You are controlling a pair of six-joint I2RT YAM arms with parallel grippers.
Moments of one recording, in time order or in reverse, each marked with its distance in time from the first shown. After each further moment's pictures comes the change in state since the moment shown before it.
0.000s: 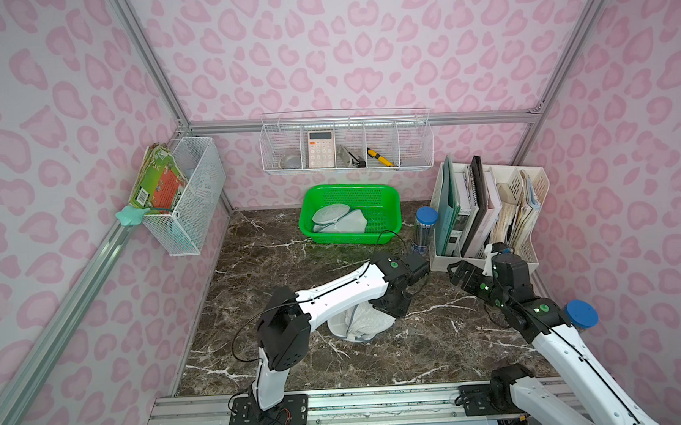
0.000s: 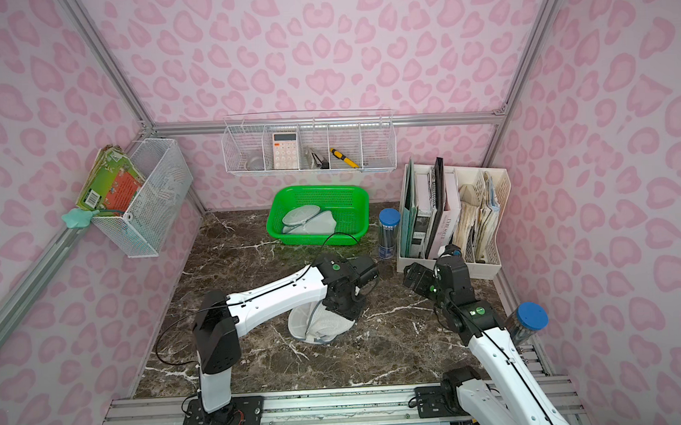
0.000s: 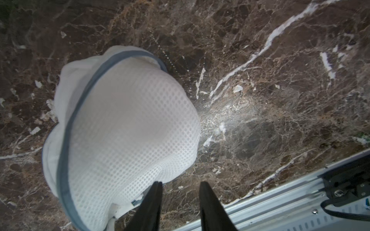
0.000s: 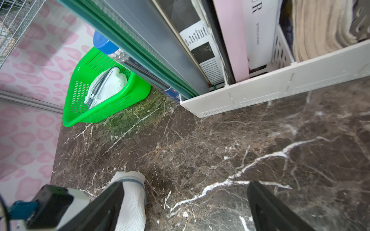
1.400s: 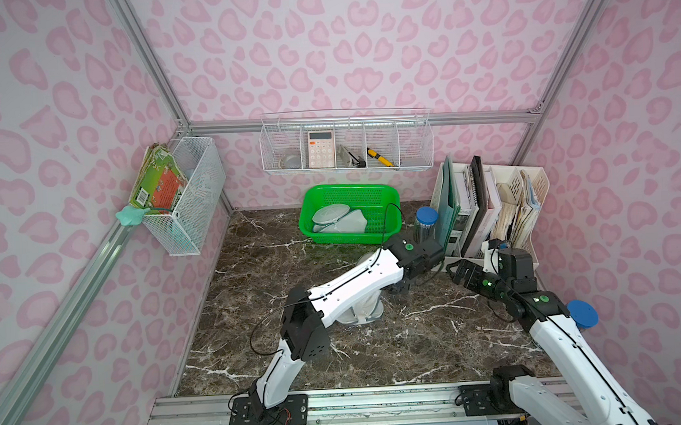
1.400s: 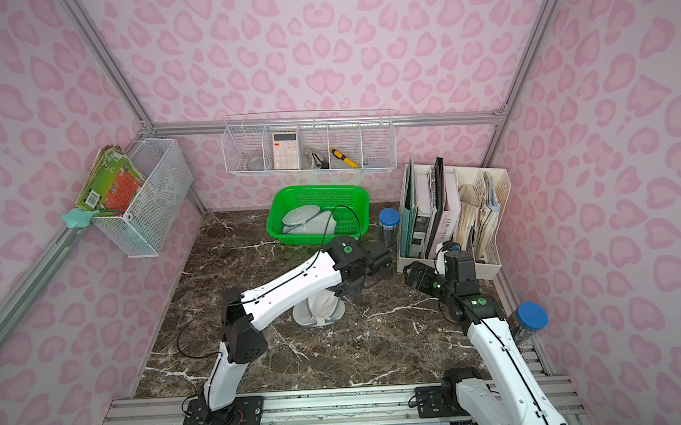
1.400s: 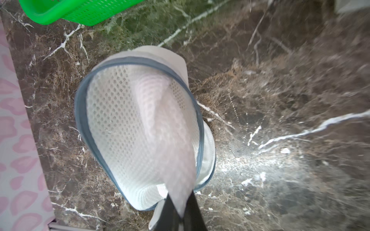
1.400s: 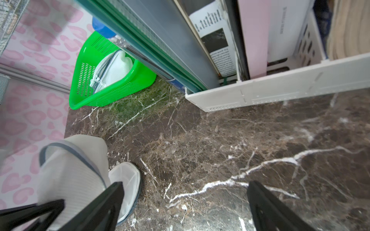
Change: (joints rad) left arm 0.021 0.104 0.470 -0.387 -0.350 -0.226; right arm -0.097 0.116 0.032 0.047 -0.202 -0.116
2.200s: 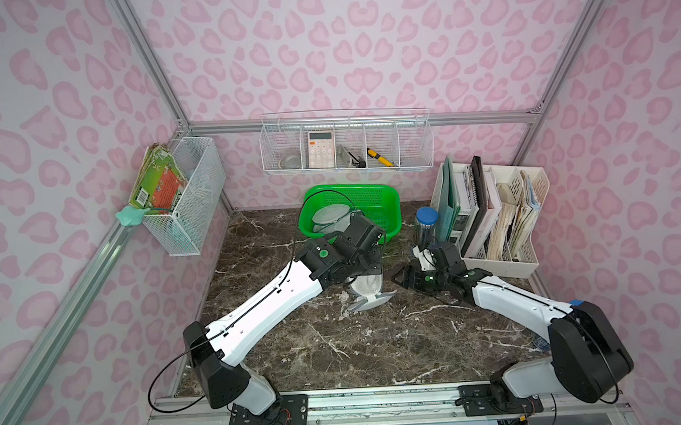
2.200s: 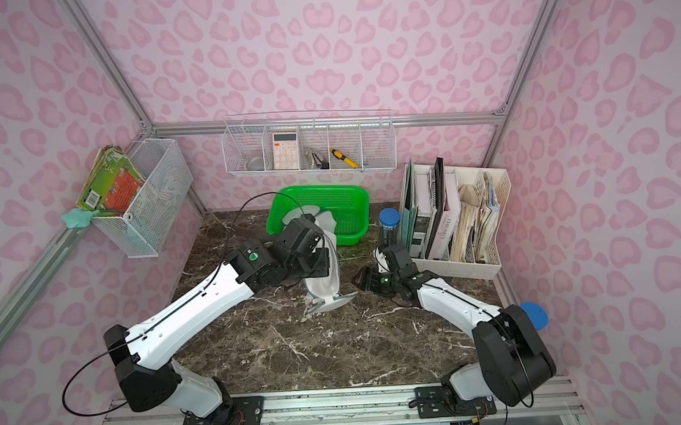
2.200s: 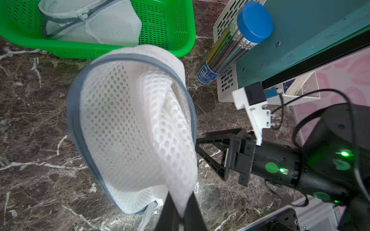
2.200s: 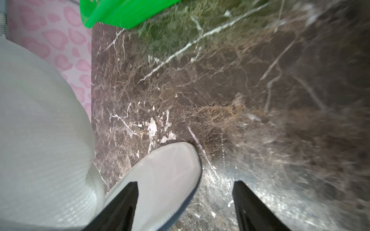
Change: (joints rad) left arm 0.148 -0.568 -0.590 0.613 0.228 0.060; right arm 0.376 0.539 0.065 0.348 -0.181 0.191
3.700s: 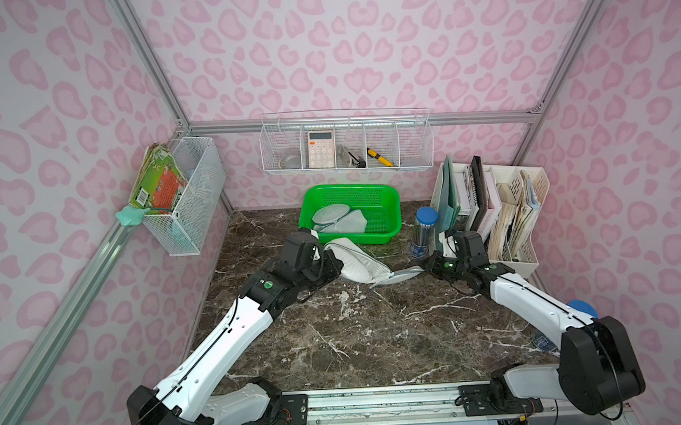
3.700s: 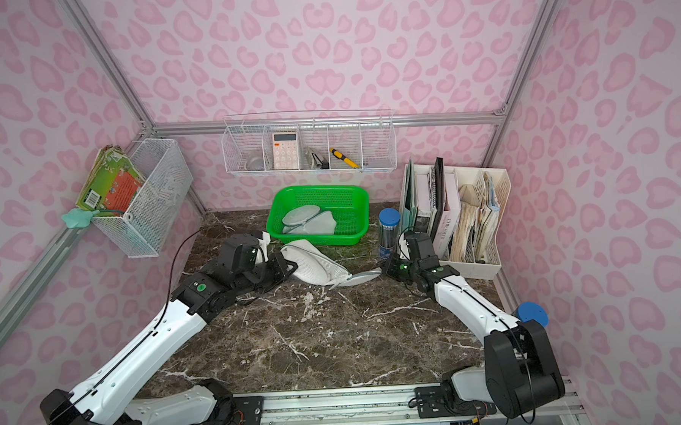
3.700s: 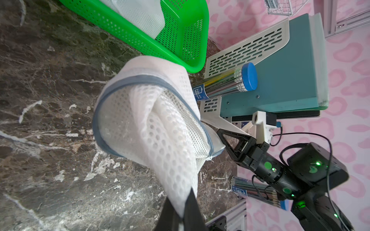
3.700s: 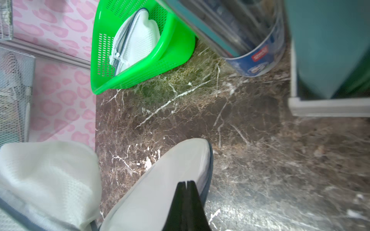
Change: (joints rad) left arm 0.338 -0.418 -0.550 0.388 0.377 -0.258; right arm -0.205 -0.108 0.021 -0.057 0.084 -0.026
